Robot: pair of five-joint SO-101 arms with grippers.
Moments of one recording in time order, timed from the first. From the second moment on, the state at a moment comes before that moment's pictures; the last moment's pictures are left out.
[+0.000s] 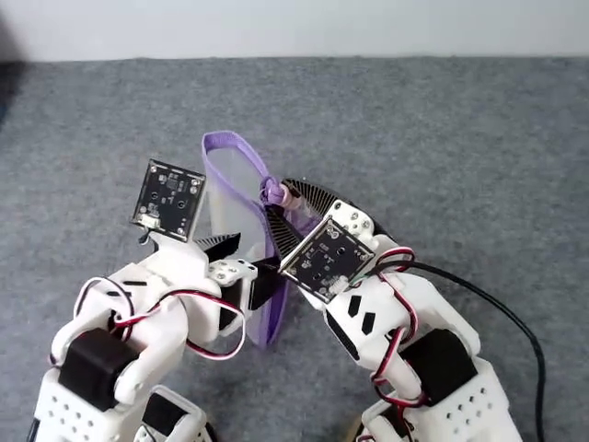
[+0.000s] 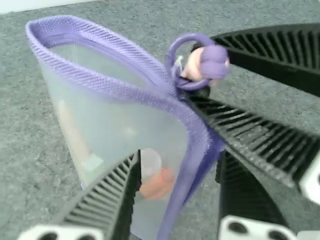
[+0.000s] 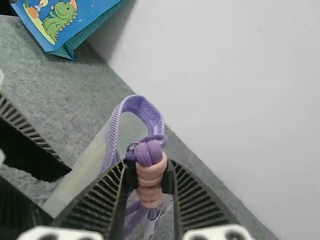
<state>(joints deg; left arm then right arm) 24.3 -59.3 30.3 81.9 15.9 -34.7 -63.1 41.8 43.8 26.9</state>
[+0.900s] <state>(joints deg) 13.8 -59.7 29.4 81.9 7.2 -37.1 -62.0 43.9 49.1 27.1</state>
